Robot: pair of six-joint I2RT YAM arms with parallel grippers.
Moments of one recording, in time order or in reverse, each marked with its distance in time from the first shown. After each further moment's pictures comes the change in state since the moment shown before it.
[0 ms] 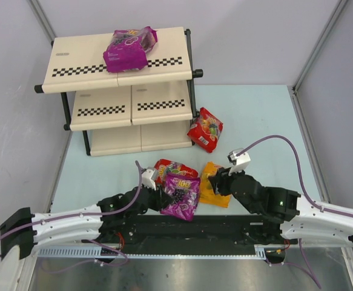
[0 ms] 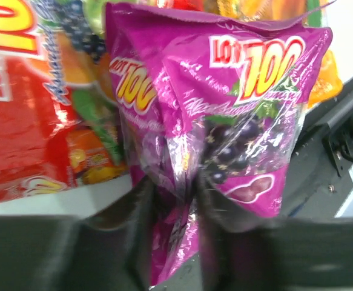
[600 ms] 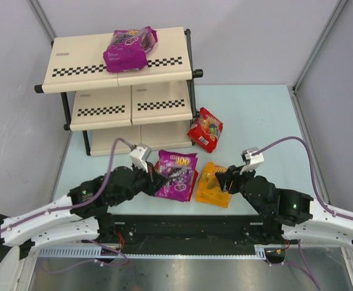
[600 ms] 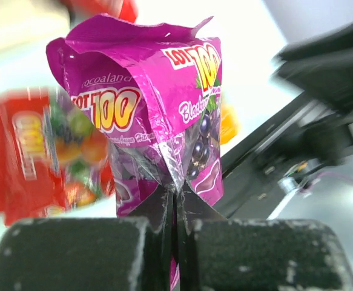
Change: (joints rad) left arm -0.027 -0.074 0.515 -0.505 -0.030 0.136; right arm -0.003 -0.117 -0.002 -0.028 0.051 0.000
